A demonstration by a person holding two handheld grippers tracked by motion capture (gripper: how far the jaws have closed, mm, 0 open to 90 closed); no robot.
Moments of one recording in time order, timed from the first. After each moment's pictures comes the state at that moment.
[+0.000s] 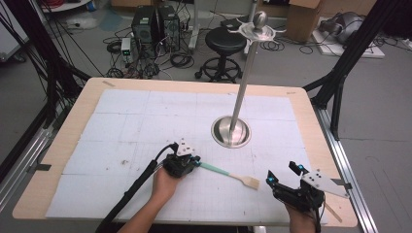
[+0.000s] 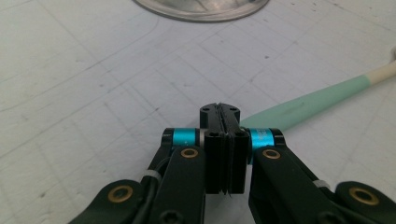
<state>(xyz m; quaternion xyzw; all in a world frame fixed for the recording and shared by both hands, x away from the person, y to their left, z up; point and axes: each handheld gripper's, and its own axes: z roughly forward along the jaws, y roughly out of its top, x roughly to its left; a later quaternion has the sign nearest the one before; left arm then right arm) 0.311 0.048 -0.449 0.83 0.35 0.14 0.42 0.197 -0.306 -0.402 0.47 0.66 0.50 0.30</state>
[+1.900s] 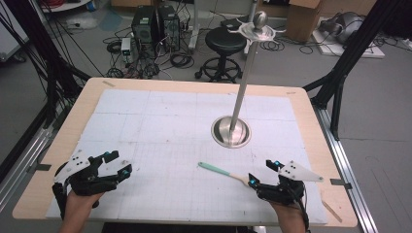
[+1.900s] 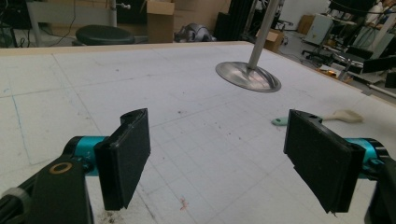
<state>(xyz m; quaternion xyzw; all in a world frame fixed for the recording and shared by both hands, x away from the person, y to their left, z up) 0.235 0.260 -0.416 0.68 0.37 0.19 0.60 0.222 -0.272 -0.406 0.40 0.74 0.49 0.22</state>
